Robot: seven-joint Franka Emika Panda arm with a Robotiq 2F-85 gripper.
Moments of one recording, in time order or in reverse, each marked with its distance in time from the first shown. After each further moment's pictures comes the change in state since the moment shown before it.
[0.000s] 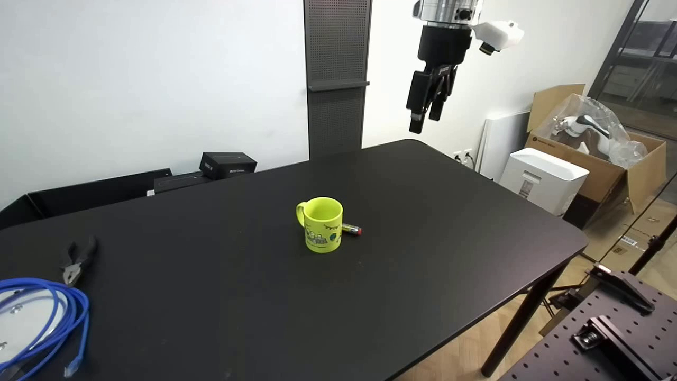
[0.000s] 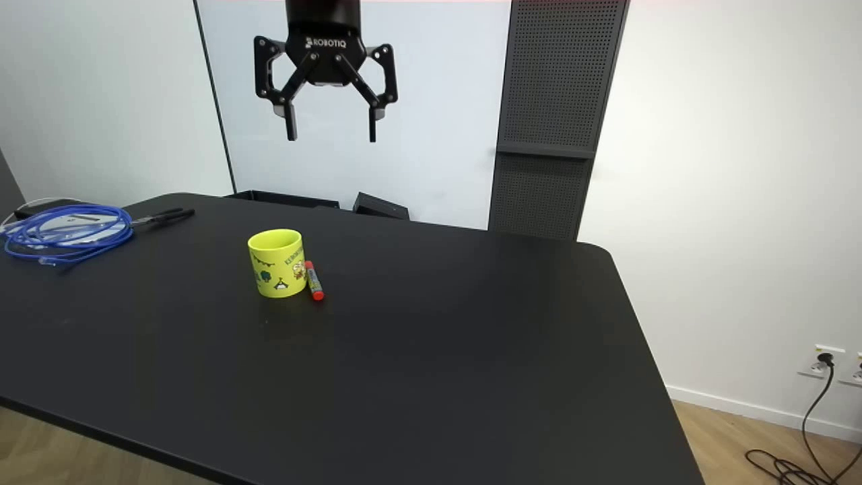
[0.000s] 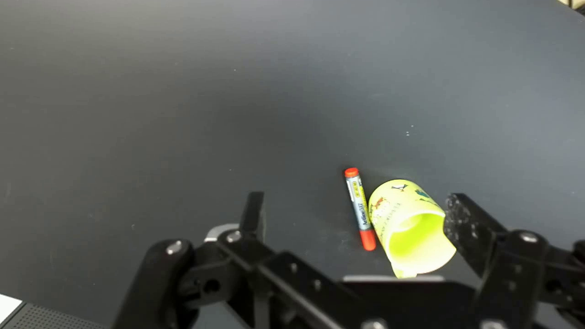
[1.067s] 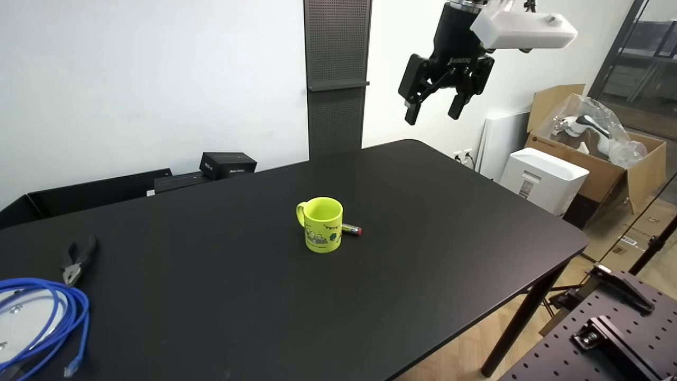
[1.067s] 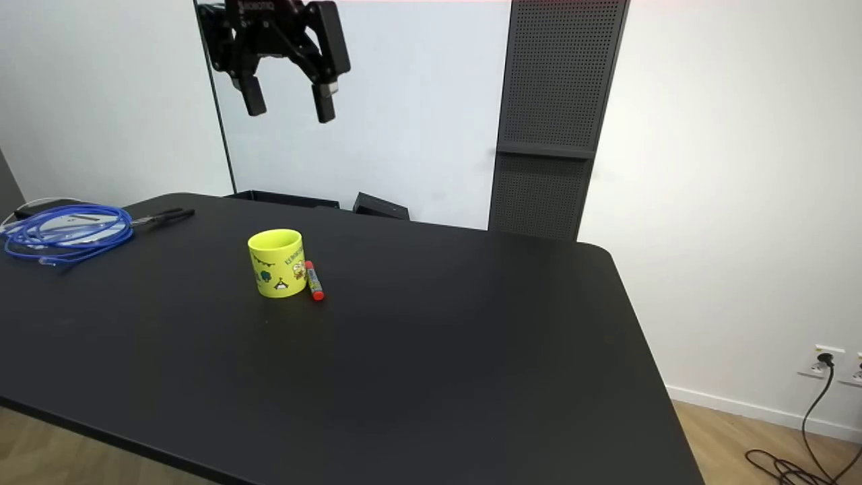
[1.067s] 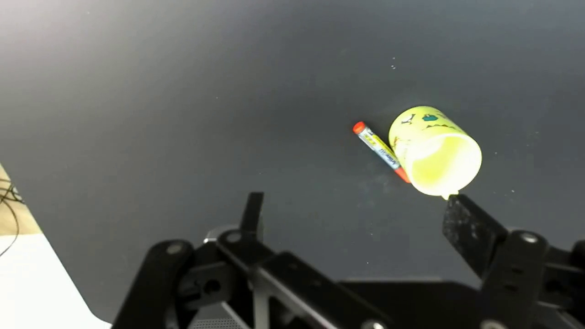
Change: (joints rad) arm -0.049 -0.266 0.118 -0.232 0.002 0.142 0.576
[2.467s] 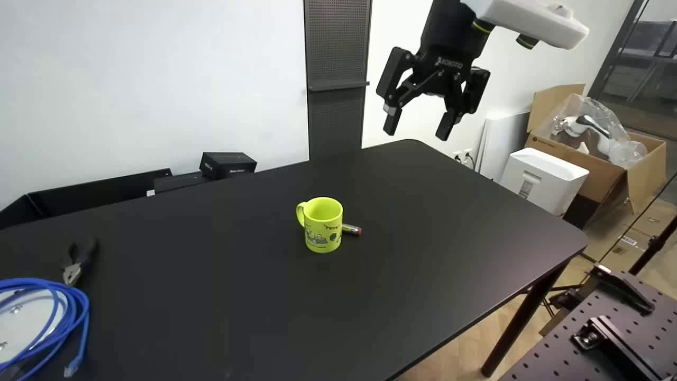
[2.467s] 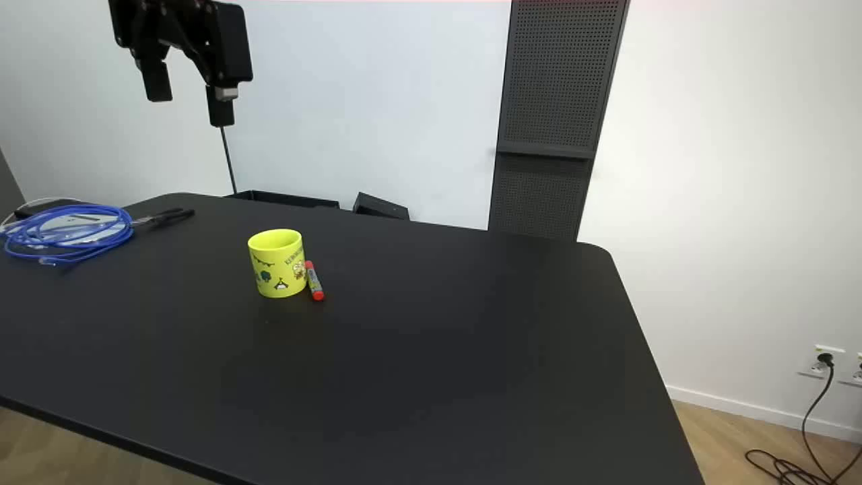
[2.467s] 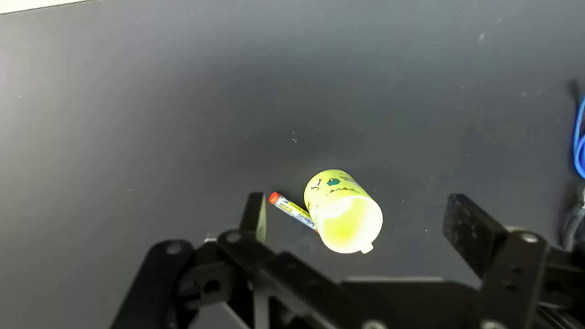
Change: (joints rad) arm 0.107 -0.076 0.011 -0.021 0.243 -0.156 0.073
